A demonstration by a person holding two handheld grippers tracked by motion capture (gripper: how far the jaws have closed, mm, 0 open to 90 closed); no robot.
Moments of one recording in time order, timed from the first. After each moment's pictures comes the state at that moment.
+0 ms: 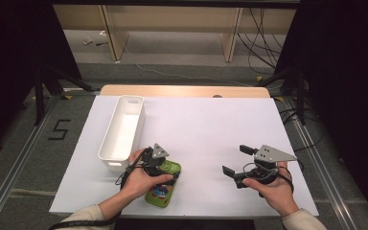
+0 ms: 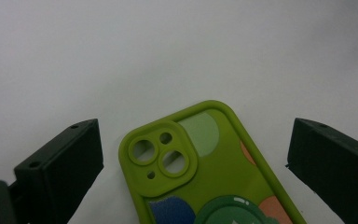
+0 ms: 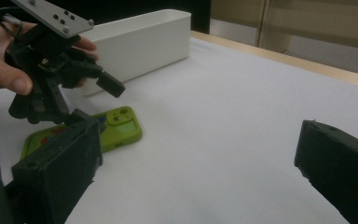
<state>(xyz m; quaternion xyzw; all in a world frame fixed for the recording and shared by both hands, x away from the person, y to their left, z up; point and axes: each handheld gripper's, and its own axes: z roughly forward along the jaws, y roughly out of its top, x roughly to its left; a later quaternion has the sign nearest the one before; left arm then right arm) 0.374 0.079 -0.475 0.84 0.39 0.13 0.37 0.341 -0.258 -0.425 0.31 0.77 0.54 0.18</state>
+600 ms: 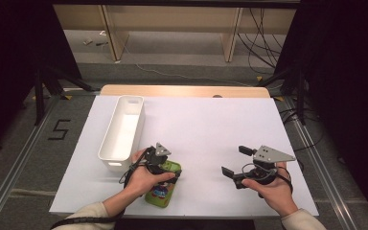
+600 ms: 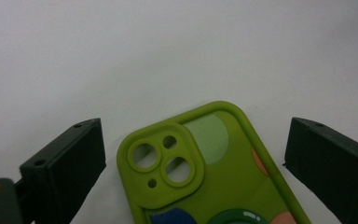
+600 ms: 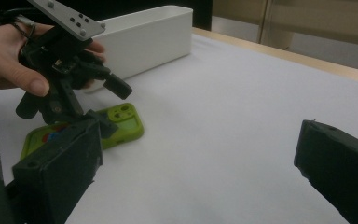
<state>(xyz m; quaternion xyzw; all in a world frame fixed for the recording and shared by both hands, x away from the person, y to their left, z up) 0.382 0.073 -0.481 0.83 0.40 0.13 0.35 0.341 -0.257 -0.428 0.30 0.77 0.53 0.17</state>
